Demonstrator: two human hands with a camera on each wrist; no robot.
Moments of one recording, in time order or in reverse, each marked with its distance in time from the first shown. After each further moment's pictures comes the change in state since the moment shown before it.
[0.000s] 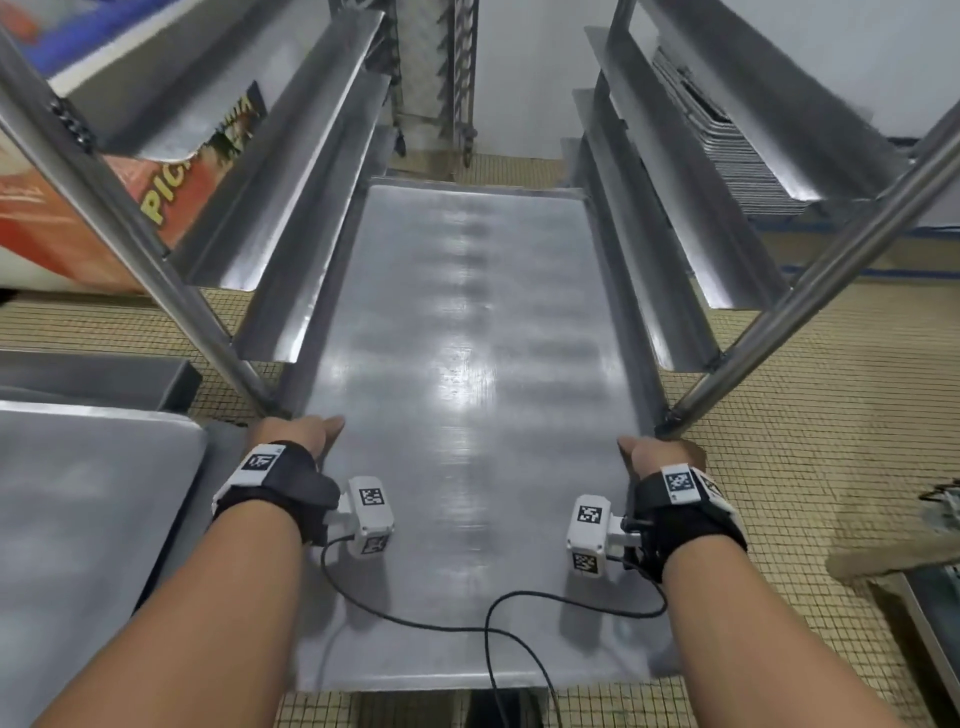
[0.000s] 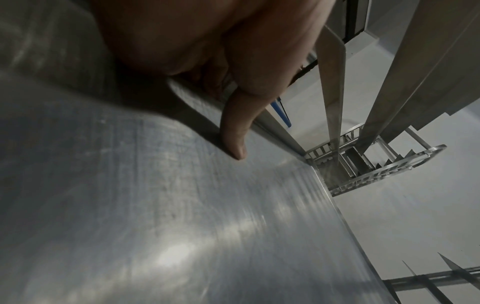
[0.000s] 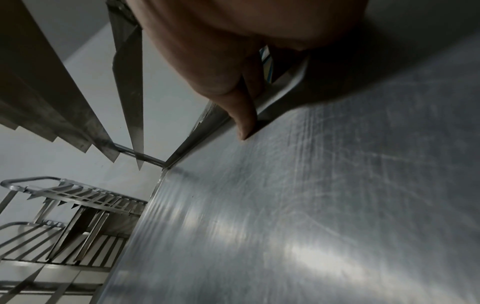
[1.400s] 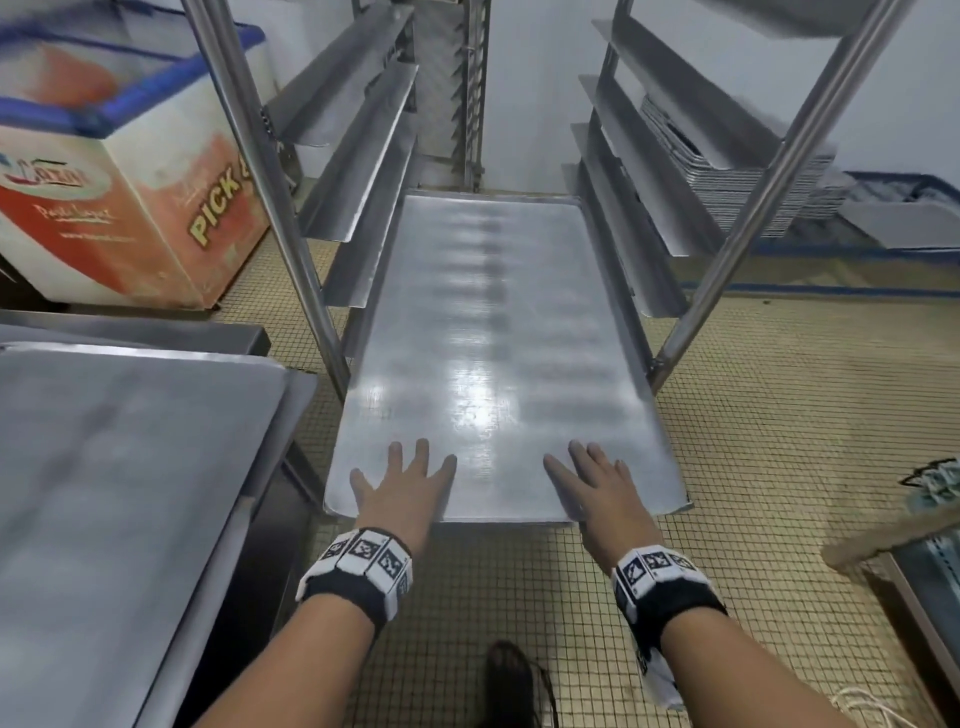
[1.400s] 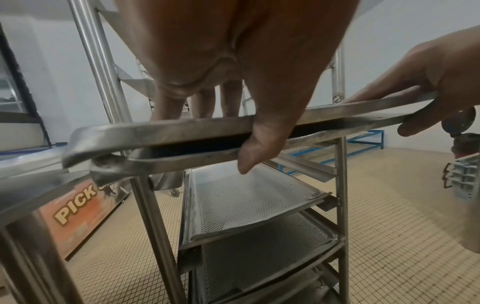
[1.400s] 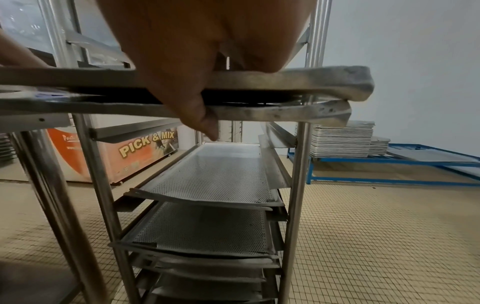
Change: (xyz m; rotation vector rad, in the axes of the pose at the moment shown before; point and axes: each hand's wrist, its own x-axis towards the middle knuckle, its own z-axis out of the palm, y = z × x) left_hand -0.158 -0.150 -0.004 1.173 -0.126 0.963; right_hand -0.103 0.160 -0.020 -1.093 -0.208 -1.202
